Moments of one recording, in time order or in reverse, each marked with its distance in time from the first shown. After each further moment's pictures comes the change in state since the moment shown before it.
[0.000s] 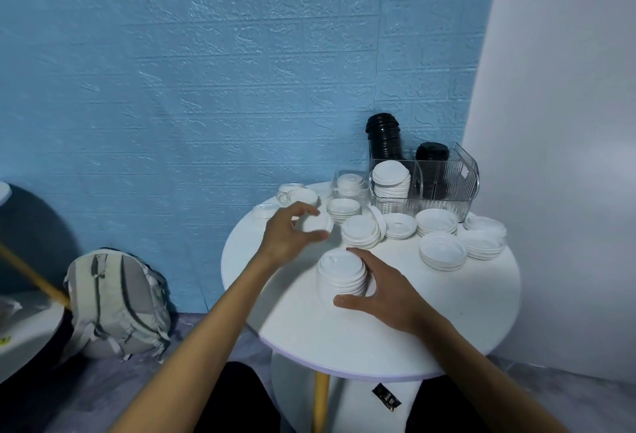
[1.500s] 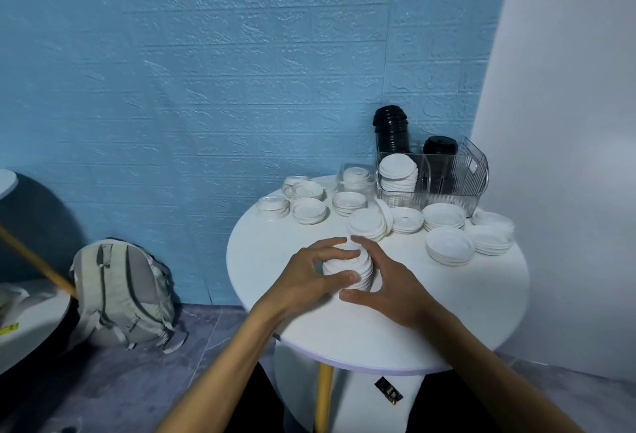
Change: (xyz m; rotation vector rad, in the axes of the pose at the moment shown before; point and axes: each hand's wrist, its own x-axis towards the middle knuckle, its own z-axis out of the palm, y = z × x) left_hand -0.080 0.007 0.015 -0.172 -0.296 0.049; right_hand 0.000 -0.003 0.001 -0.009 -0.031 -0.002
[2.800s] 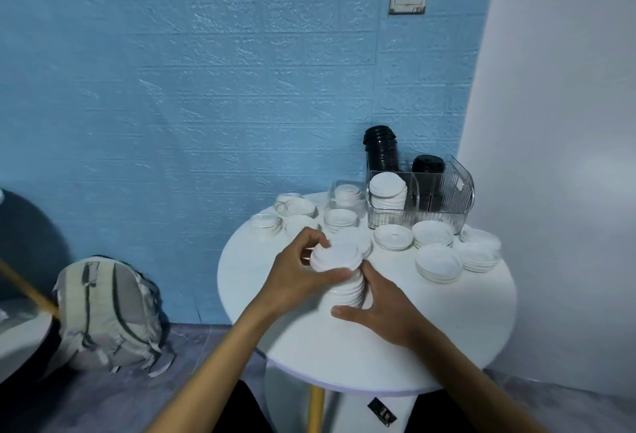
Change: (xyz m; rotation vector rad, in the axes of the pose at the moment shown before) left_hand 0.015 0.017 -0.011 -0.050 0.140 0.086; right_hand -0.001 -0.003 -0.002 0.013 0.016 -0.023
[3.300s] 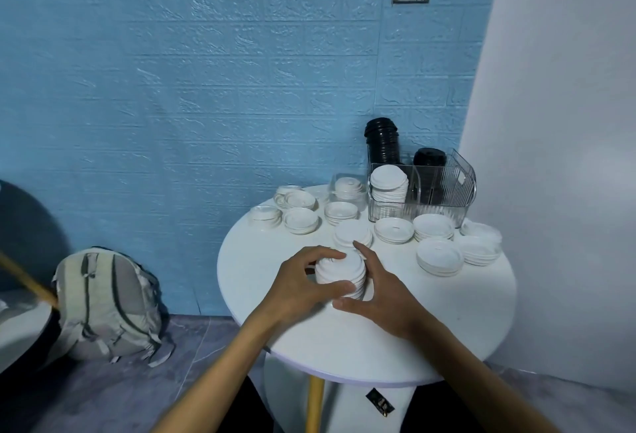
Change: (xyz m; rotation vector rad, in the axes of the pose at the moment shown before) left_hand -0.016 -0.016 0.011 0.068 -0.007 -0.044; right_hand 0.002 0.004 0.001 0.031 -0.013 0.055
